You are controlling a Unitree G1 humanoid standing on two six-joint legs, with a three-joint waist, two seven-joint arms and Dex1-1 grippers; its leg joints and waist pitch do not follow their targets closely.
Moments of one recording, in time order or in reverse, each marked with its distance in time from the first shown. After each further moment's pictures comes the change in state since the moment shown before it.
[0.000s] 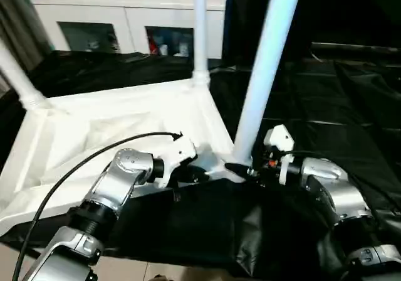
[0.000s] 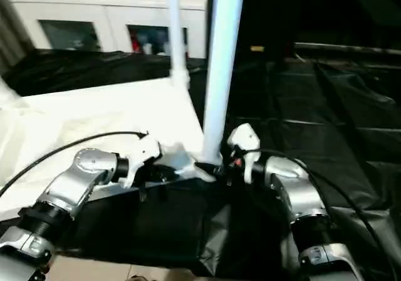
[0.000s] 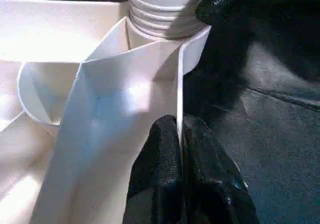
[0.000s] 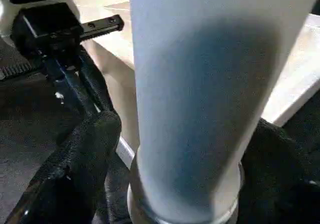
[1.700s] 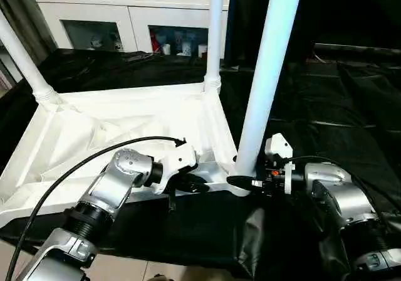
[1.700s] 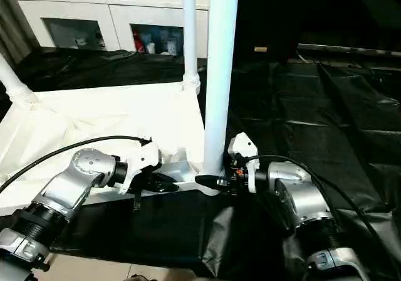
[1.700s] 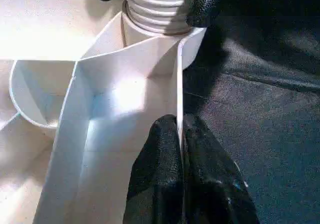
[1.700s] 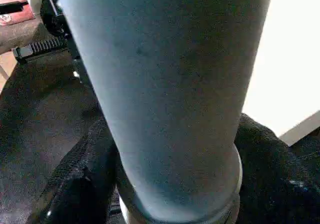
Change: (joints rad) left arm 0.011 0.048 -0.039 -0.060 0.001 0.010 -0.094; right arm 0.029 -0.043 0.030 -0.056 0.025 0.106 0.093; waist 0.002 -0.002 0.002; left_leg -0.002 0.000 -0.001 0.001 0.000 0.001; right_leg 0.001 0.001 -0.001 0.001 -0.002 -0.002
